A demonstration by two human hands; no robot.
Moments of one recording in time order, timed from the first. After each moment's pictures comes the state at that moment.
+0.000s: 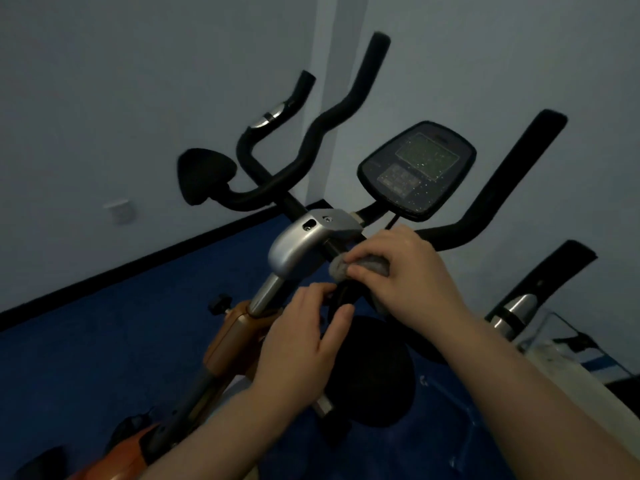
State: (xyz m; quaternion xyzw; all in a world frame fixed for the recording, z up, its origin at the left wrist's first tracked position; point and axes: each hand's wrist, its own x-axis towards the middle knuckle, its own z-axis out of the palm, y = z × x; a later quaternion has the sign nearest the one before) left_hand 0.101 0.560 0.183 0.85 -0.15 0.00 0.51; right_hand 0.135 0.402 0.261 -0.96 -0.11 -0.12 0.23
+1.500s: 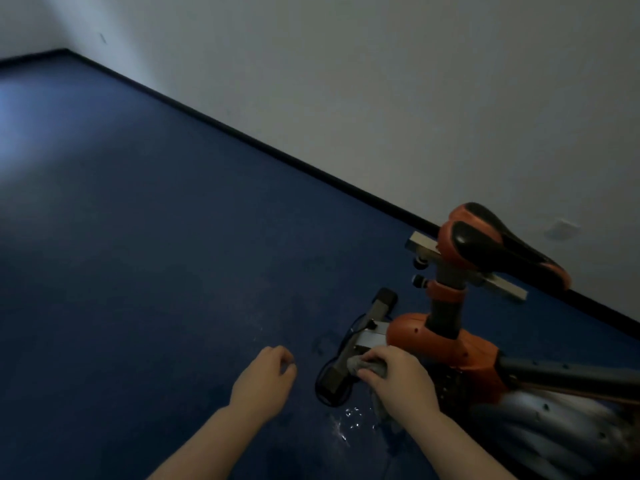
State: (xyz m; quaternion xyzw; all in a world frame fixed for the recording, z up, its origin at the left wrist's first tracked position) left_hand -0.538 0.894 0.053 0.73 0.56 0.05 0.38; right_hand -0.327 0.800 0.078 -0.81 -0.49 0.25 0.20
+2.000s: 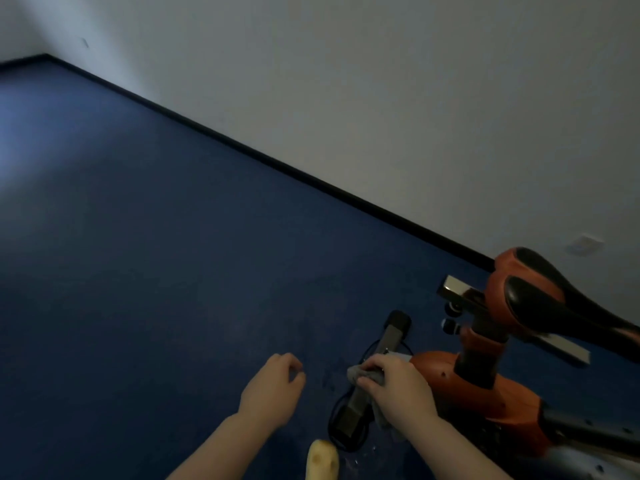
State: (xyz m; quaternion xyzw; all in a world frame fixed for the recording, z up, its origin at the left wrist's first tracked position) left_hand -0.519 1.039 0.042 0.74 0.54 0.02 0.40; right_hand -0.319 0.945 0.064 -0.81 -0.49 0.28 0.16
